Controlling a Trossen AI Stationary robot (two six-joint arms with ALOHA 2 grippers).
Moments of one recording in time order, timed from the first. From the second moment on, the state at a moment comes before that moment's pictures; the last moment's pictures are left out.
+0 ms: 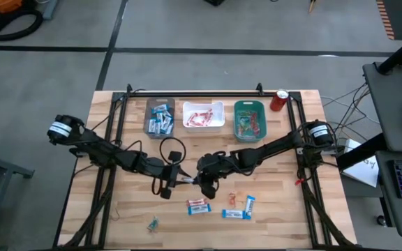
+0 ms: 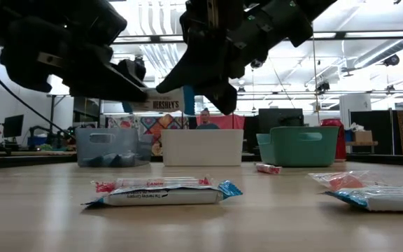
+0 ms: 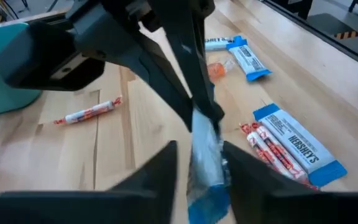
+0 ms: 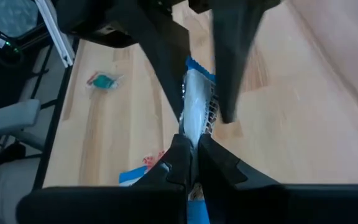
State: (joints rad) left arm -0.30 1.47 0.48 0.56 -0.11 0.09; right arm 0.18 1.89 1.16 0.16 -0.09 0.48
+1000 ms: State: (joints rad) left arm -0.13 1.18 0.87 -0.82 -0.48 -0.10; right arm 0.17 1.70 1.16 -0.02 0.08 0.41
